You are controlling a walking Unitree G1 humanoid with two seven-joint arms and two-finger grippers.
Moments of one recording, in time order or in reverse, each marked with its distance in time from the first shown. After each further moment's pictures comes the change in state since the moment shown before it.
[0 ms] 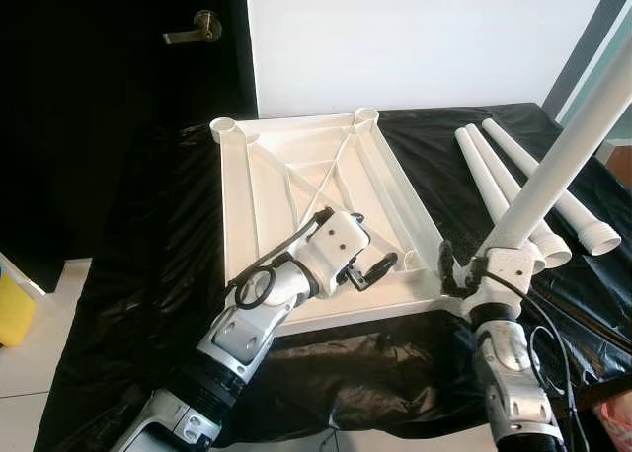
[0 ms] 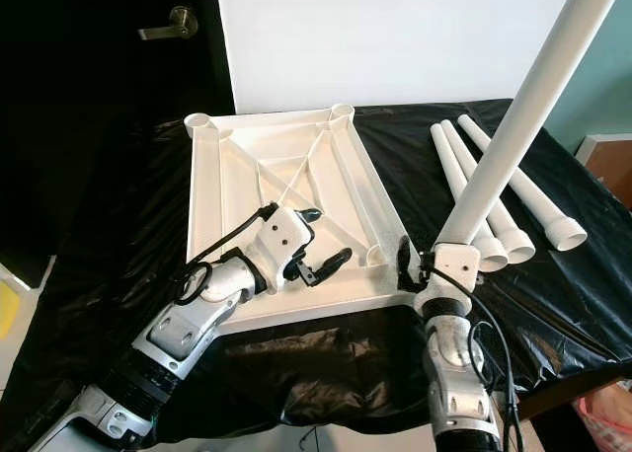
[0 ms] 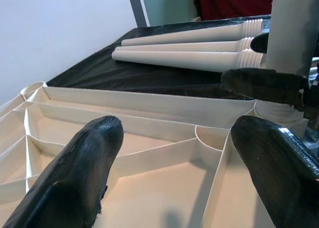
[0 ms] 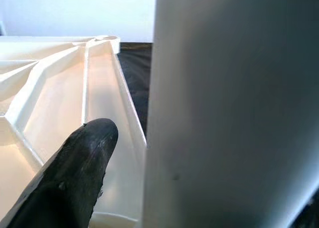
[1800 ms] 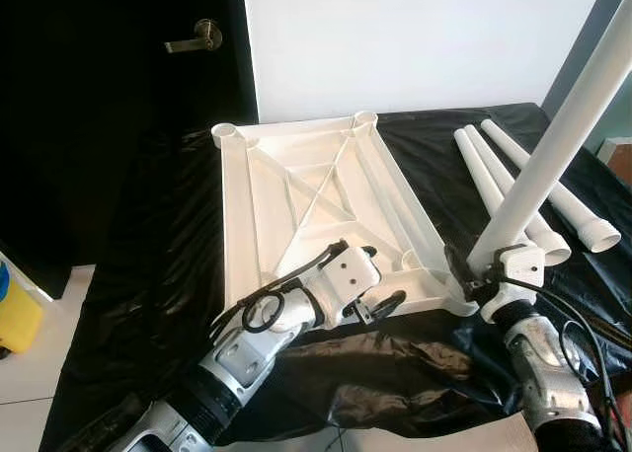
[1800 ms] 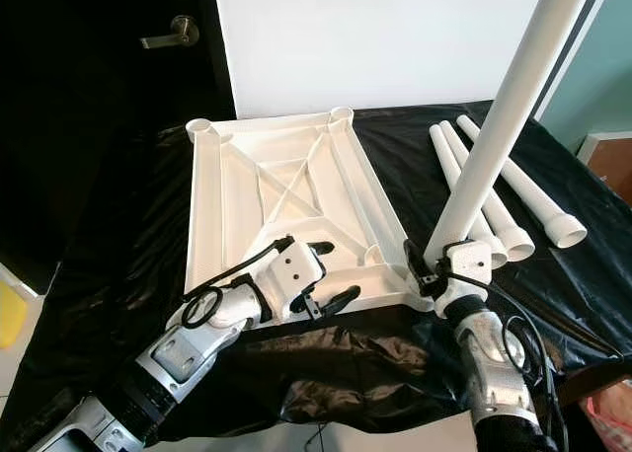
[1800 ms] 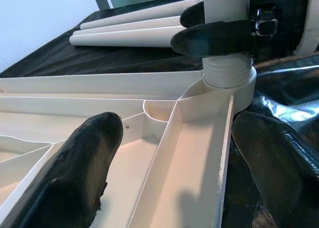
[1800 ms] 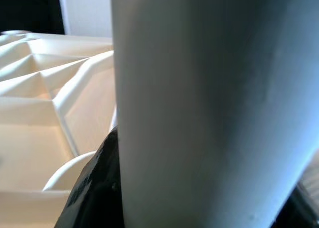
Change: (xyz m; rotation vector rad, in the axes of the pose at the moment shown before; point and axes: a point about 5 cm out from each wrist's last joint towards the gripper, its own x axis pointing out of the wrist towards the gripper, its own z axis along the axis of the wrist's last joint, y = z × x) left arm -0.005 -0.031 -0.022 -0.008 0.044 -0.129; right arm 0.007 -0.014 -0.011 -0.031 -0.003 0.215
